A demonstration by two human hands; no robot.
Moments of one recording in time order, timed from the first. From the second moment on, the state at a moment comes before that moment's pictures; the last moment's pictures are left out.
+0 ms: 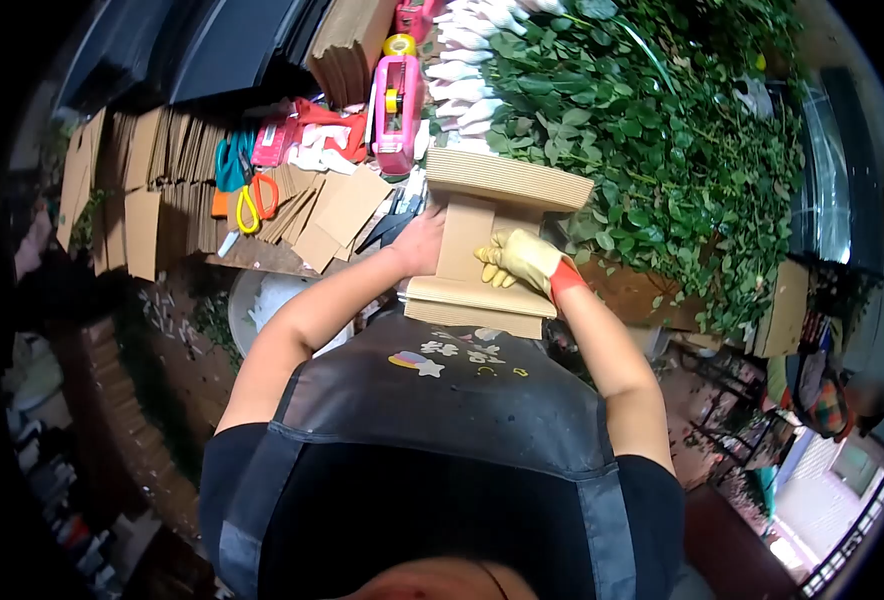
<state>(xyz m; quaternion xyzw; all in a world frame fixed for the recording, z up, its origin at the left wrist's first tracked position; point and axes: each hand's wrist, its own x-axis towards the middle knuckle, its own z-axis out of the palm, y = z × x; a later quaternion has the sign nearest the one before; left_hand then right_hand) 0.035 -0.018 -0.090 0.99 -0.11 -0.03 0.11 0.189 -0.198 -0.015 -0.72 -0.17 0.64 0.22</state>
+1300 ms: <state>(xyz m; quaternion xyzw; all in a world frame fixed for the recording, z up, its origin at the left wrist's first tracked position) 0.030 -0.025 -0.020 0.95 -0.06 -0.09 0.29 0.409 -0.255 0.191 -0.91 -0.36 -0.17 -0.11</state>
